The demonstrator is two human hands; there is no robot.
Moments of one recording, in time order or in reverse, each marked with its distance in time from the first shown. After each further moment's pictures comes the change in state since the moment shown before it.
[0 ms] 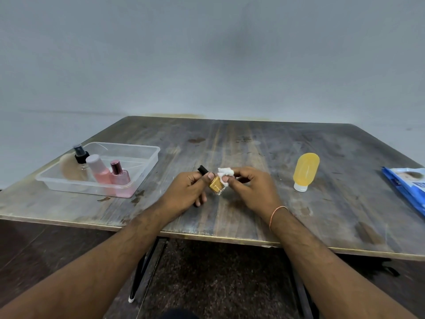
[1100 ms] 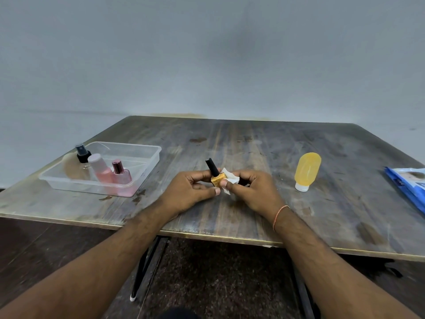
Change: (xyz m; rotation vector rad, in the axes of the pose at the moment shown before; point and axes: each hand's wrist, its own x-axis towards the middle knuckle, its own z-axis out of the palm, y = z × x) left_hand -0.002 -0.005 -0.006 -0.127 -0.119 0.043; right_hand -0.003 0.004 -0.002 0.170 -0.131 0.095
